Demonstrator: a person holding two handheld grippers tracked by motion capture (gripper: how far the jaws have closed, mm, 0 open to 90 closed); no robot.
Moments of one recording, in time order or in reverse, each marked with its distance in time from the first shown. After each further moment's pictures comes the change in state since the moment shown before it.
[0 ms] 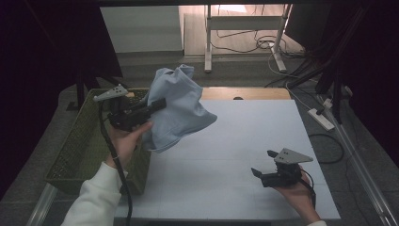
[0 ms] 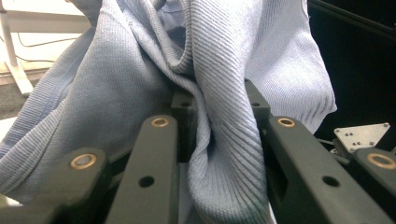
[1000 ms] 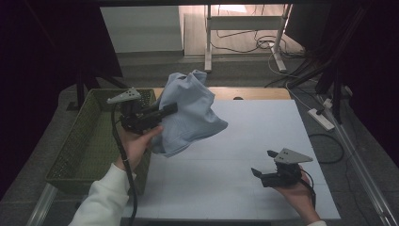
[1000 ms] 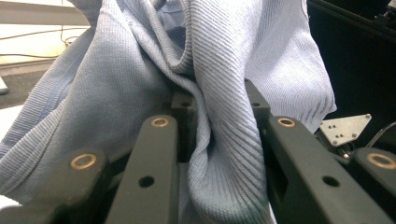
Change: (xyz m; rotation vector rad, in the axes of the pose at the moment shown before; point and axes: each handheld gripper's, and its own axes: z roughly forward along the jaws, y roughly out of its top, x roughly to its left) left arm -0.013 -0.007 0.022 0.027 -0.061 0.001; right arm 0.000 0.000 0.000 0.002 -0.002 0.000
